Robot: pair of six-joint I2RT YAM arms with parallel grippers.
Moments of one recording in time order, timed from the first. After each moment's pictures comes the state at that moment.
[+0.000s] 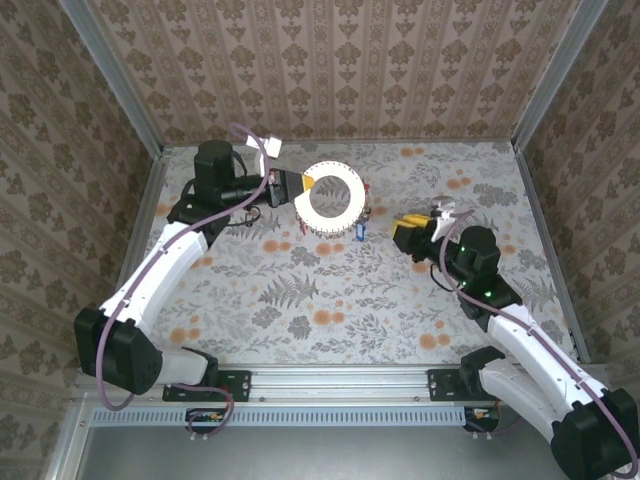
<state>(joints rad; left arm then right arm) -0.41 1.33 1.22 -0.17 0.87 -0.50 0.32 0.84 0.51 0.21 -0.32 0.27</state>
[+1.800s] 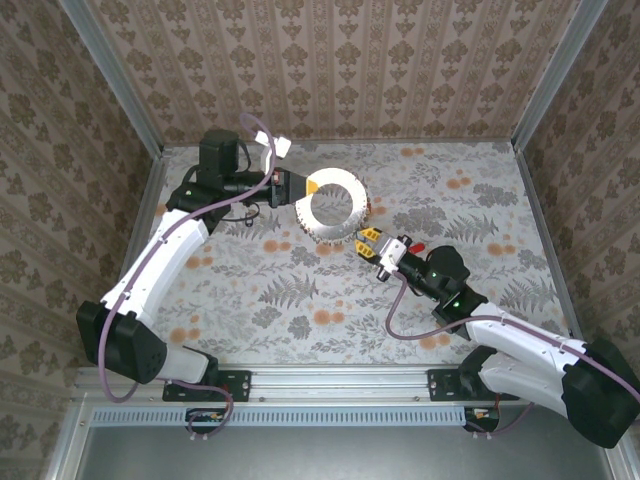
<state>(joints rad) -0.42 1.39 1.37 -0.40 0.95 -0.32 0.64 0.99 0.40 0.67 -0.19 -0.46</state>
